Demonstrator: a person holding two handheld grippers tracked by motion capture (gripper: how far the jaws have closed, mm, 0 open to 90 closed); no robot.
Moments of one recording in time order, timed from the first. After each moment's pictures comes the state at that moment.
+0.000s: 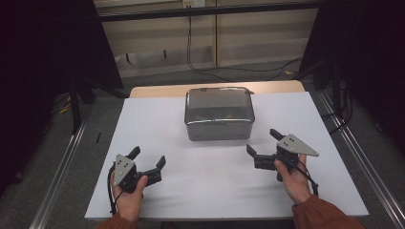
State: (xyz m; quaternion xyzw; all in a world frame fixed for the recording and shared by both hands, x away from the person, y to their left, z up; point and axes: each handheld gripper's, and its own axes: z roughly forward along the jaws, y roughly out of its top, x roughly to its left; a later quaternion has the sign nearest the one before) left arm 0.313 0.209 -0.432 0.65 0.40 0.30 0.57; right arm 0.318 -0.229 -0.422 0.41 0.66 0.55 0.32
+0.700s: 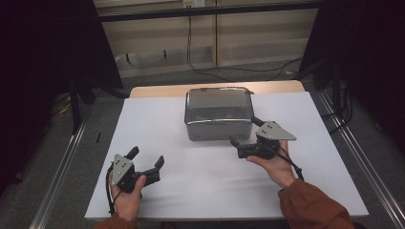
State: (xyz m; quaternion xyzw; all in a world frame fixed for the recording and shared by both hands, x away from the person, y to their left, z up) left arm 0.313 0.213 -0.432 0.65 0.40 0.30 0.56; right arm 0.356 -0.190 -0.404 0.34 0.70 0.54 0.32
